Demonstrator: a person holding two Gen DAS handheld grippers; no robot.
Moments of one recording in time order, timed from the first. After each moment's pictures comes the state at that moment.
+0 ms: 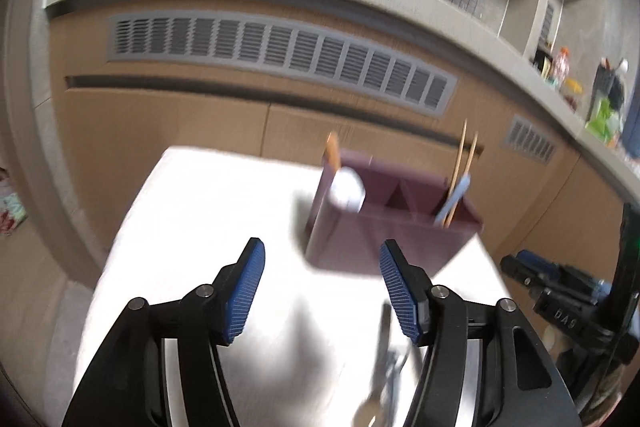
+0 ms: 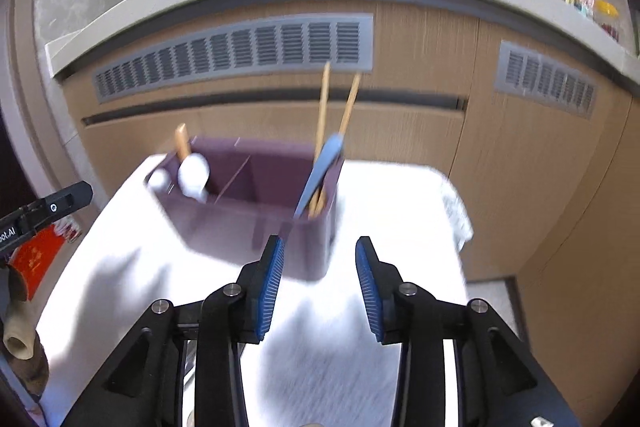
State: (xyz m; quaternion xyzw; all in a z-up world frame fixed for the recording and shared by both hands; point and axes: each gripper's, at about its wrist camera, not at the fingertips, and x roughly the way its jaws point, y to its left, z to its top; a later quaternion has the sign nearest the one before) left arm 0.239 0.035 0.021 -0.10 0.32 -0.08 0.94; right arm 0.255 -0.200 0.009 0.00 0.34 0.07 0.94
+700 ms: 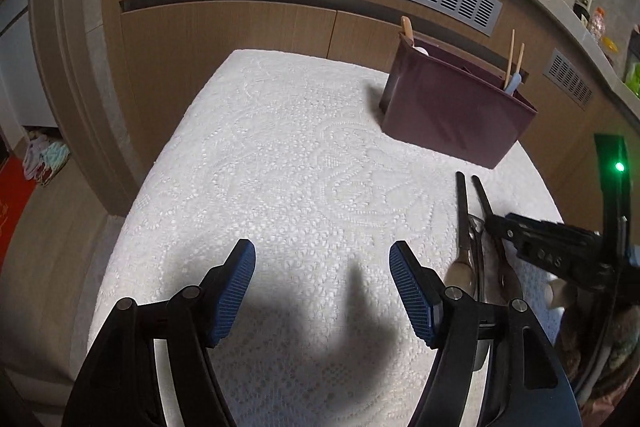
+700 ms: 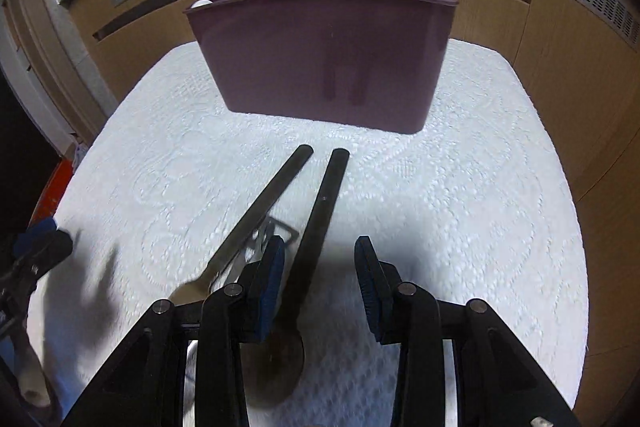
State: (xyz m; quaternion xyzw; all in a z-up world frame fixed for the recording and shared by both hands) left arm 0.175 0.081 -0.045 -0.09 0.41 -0.03 0.91; right arm 0.257 -0.138 -0.074 -0.01 0.47 0.10 0.88
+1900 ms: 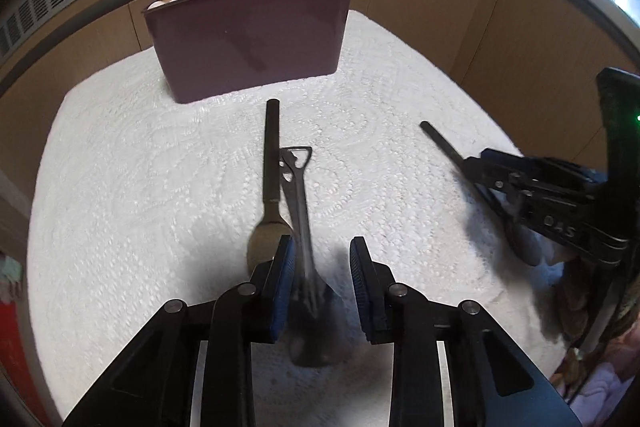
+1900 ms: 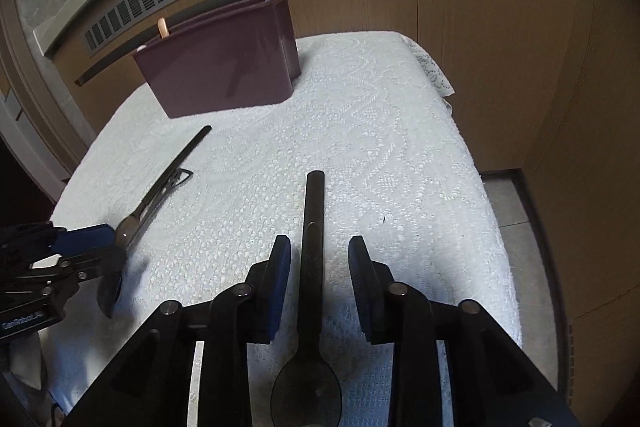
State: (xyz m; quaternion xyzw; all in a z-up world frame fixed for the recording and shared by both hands) left arm 0.188 -0.060 -0.057 0.08 0.48 -0.21 0.85; right arm 0.174 -0.247 -0.071 0.06 0.42 0.05 0.90
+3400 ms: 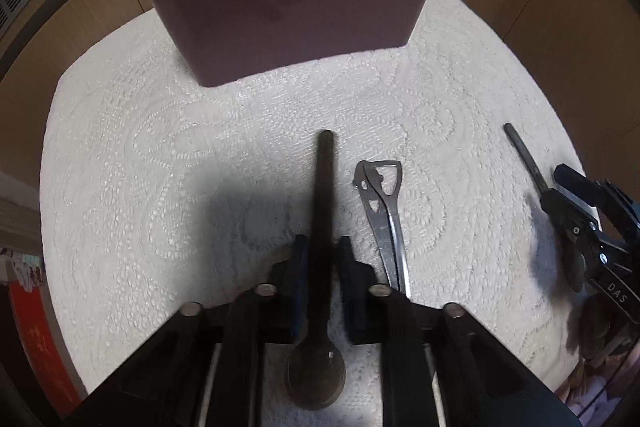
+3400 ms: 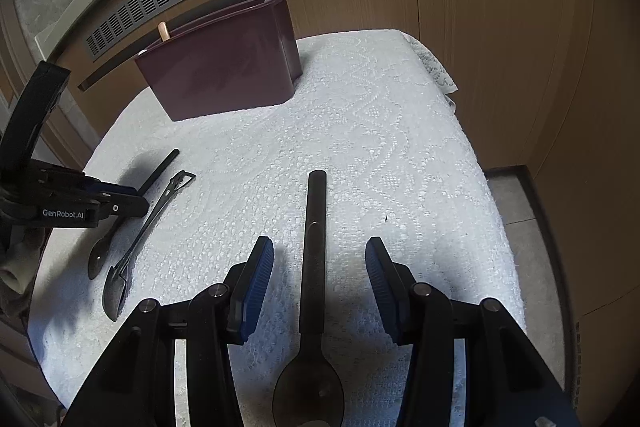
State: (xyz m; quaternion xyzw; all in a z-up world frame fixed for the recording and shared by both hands) left arm 0.258 -0.047 -0.064 0.10 0.57 -0.18 0.80; right arm 0.177 -0.249 -0.072 0.07 0.43 0.07 0.90
